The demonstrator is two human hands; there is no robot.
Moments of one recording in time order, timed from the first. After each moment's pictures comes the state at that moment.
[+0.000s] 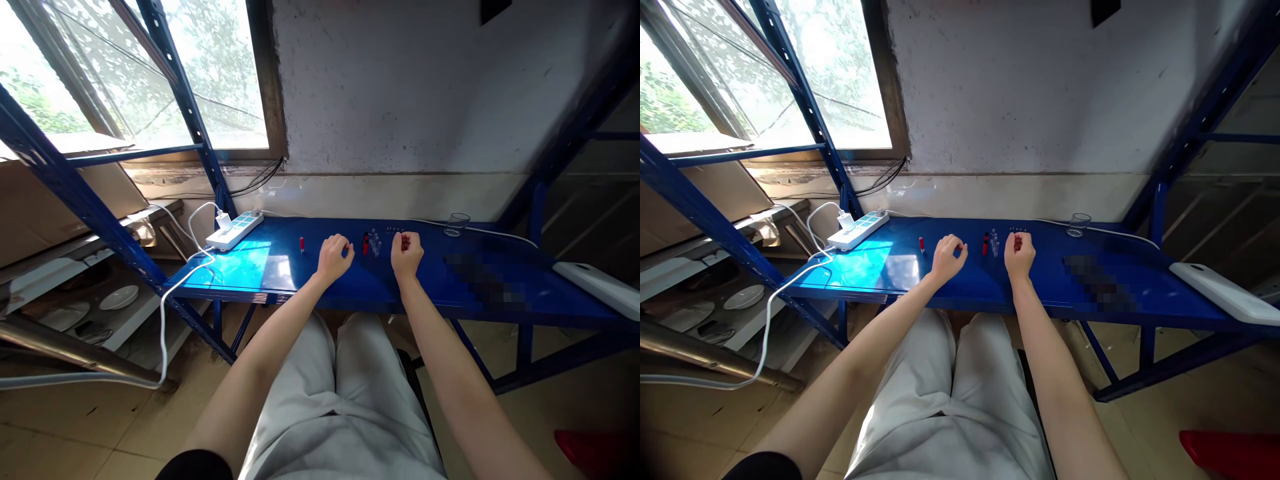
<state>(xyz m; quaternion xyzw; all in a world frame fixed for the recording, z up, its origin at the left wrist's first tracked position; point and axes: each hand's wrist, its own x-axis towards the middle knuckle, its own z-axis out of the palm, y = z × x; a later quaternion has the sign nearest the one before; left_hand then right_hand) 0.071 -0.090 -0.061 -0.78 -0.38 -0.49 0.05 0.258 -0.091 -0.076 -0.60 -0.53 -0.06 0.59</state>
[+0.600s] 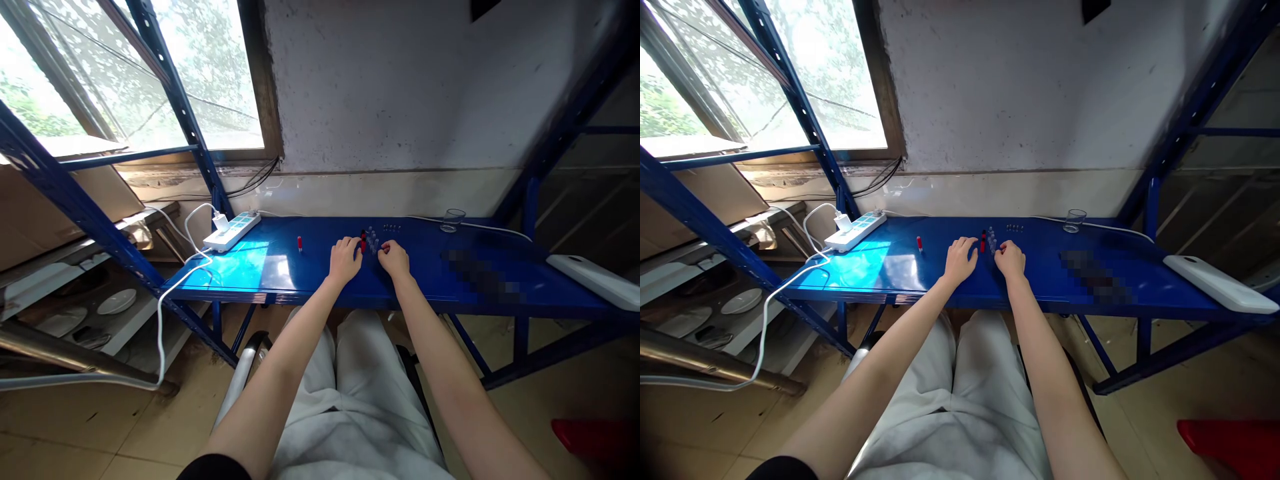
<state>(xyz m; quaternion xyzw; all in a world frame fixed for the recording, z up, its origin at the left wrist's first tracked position) 0.102 -0.089 -0.081 -0.79 -0.43 -0.43 0.02 0.264 -0.083 -0.088 -0.74 -0.57 0.05 0.35</state>
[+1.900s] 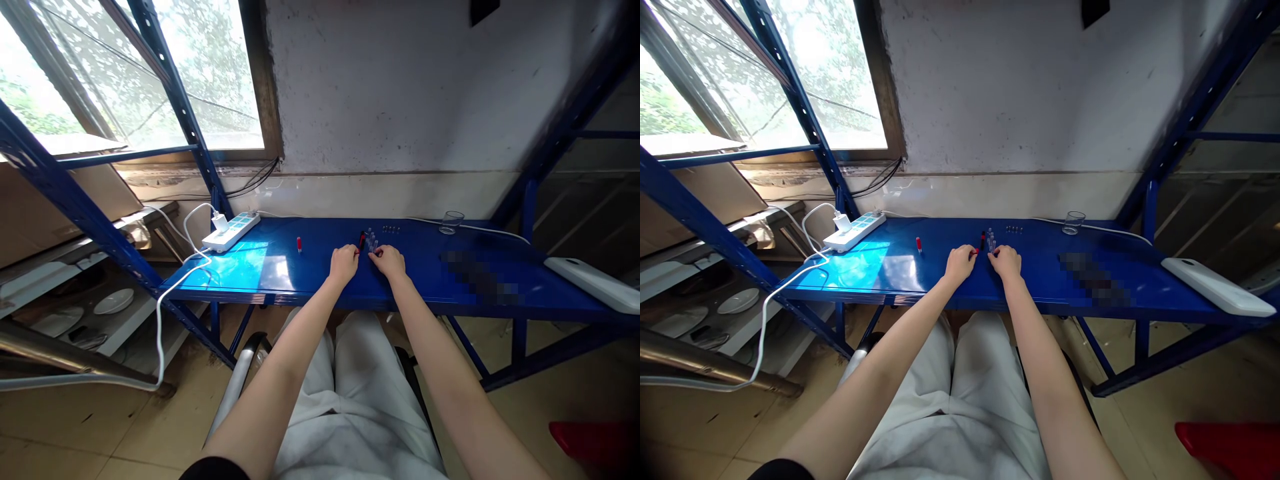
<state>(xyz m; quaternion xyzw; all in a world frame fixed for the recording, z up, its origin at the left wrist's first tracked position) 0.107 -0.078 -0.088 -0.80 -0.47 -0.36 -0.03 0.258 -0.078 -0.087 -0.75 -0.63 0.01 0.23</state>
